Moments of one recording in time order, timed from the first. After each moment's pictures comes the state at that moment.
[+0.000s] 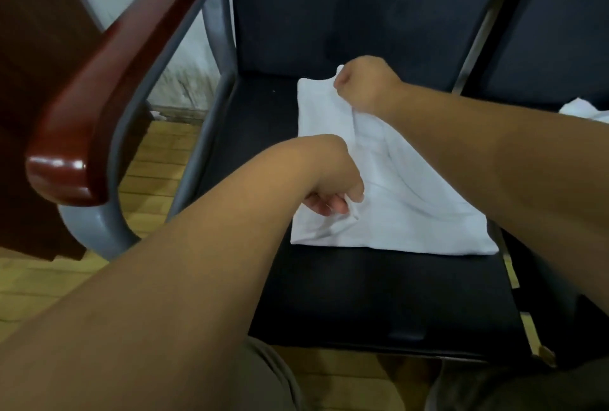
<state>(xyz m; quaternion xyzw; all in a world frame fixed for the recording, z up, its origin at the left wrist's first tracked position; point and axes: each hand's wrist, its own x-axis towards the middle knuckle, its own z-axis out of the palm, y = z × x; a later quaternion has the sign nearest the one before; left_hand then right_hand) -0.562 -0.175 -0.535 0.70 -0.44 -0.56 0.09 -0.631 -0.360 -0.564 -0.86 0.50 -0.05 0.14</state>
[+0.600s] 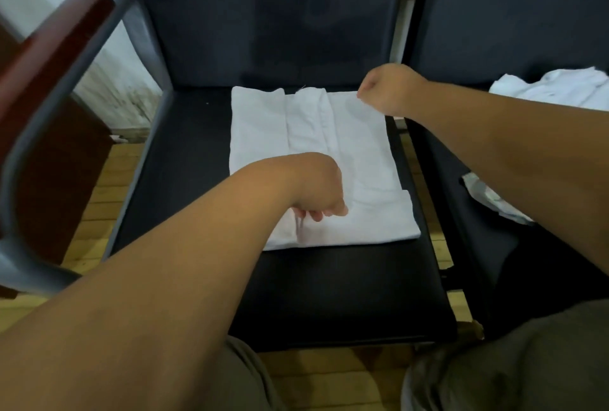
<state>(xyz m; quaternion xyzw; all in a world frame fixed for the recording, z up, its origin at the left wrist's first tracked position) -0.652 -0.200 -0.542 0.65 -0.62 -0.43 -0.06 -0.801 -0.392 -0.562 -0.79 0.58 -0.04 0.17</state>
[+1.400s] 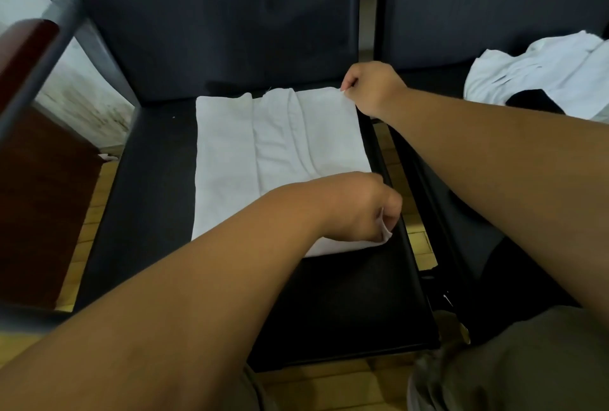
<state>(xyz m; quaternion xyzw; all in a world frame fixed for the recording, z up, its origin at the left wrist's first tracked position) -0.734 -0.216 -0.567 0.45 -0.83 -0.34 -0.05 -0.834 -0.419 -0.604 -0.76 0.59 -0.17 0.23</state>
